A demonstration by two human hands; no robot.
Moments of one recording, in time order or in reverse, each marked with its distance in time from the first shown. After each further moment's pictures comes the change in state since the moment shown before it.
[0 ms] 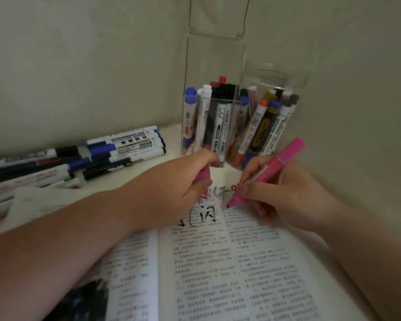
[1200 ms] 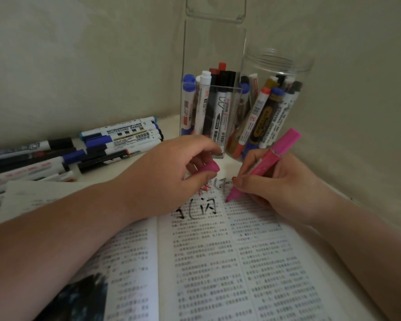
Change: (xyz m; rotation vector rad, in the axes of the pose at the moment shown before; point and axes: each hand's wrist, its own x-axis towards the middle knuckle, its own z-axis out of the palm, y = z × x) left_hand 0.005 -0.002 0.000 -0.066 0.167 0.116; right_hand -0.001 0.000 0.008 -0.121 0.032 -0.034
